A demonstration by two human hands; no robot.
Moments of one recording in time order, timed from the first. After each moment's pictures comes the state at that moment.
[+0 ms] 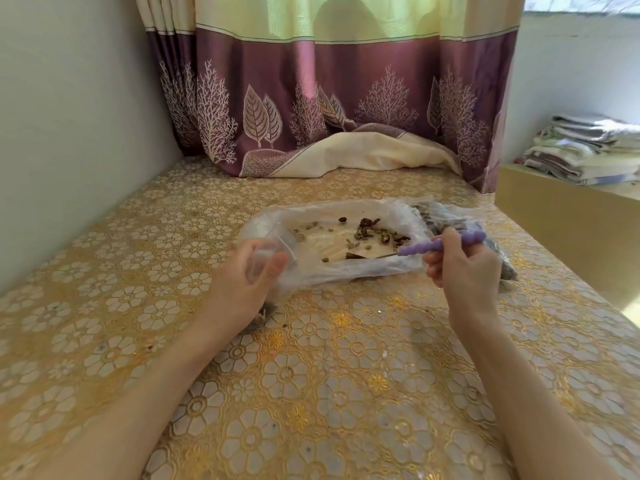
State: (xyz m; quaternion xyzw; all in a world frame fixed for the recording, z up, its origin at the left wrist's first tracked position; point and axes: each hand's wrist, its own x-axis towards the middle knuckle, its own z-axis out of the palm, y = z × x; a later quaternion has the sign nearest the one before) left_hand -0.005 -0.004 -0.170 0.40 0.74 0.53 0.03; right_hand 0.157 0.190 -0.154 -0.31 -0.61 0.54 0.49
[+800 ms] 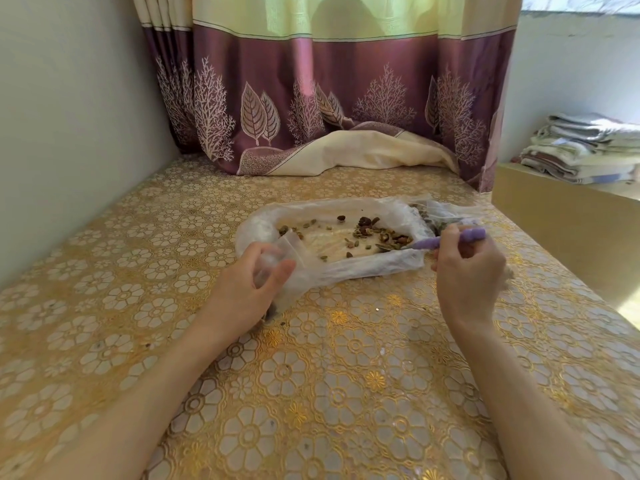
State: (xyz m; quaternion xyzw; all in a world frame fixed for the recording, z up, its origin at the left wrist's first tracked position) left_hand 0.000 -0.001 -0.173 0.42 0.79 0.45 -0.02; right_hand 0.155 0.185 -0.155 -0.34 -0.65 0.37 0.58
